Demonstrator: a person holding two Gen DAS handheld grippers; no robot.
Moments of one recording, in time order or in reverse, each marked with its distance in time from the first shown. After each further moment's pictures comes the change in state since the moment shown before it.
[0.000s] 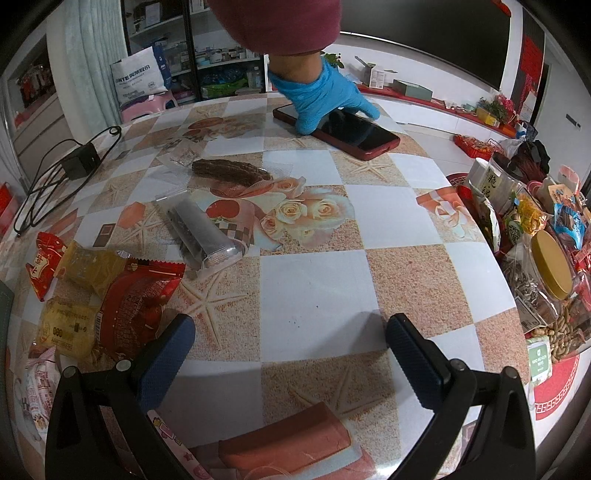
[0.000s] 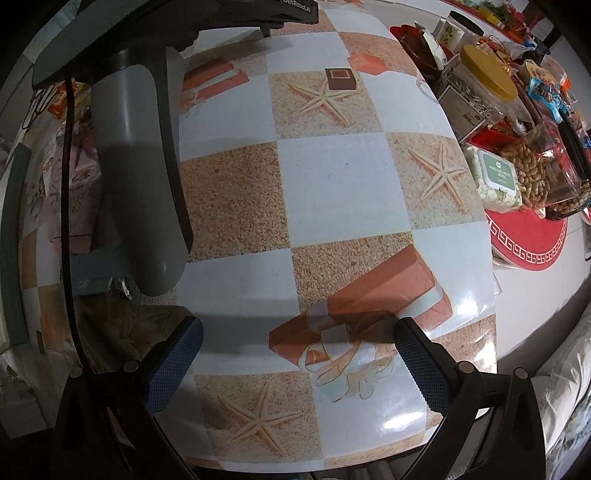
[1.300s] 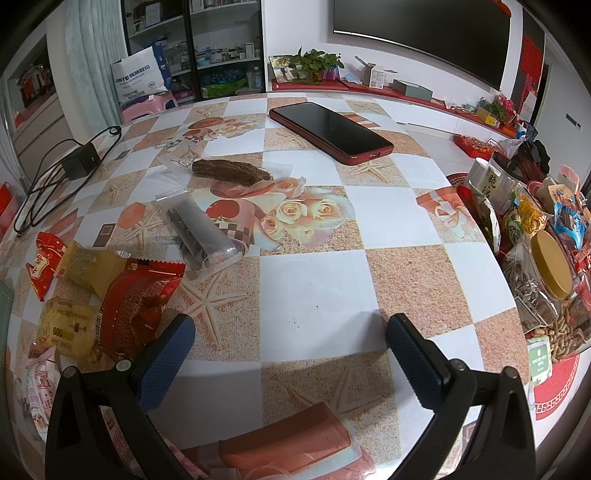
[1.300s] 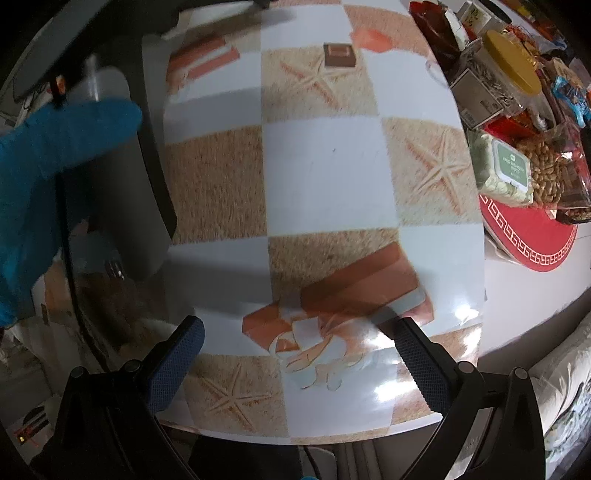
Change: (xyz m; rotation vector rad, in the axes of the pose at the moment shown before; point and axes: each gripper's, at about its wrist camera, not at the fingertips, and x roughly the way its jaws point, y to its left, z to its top) left arm 0.000 0.000 0.000 0.000 0.000 0.000; right arm 0.007 -0.021 0.024 -0.050 0.182 0.029
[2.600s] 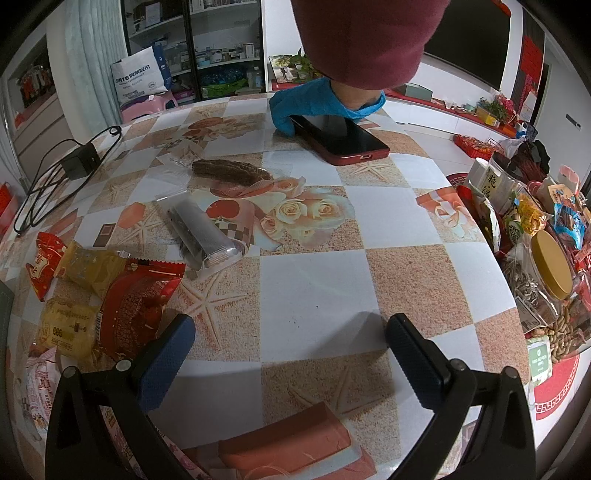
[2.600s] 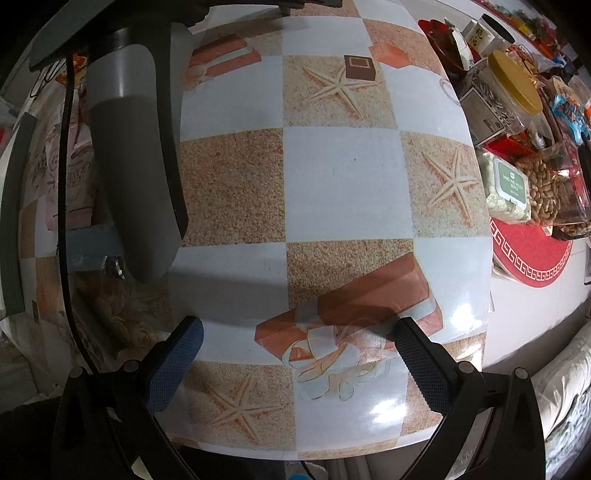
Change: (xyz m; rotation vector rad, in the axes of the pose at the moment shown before) left arm 0.000 0.000 0.000 0.000 0.000 0.000; right arm 0.002 0.017 -0.014 -0.051 -0.072 -0.034
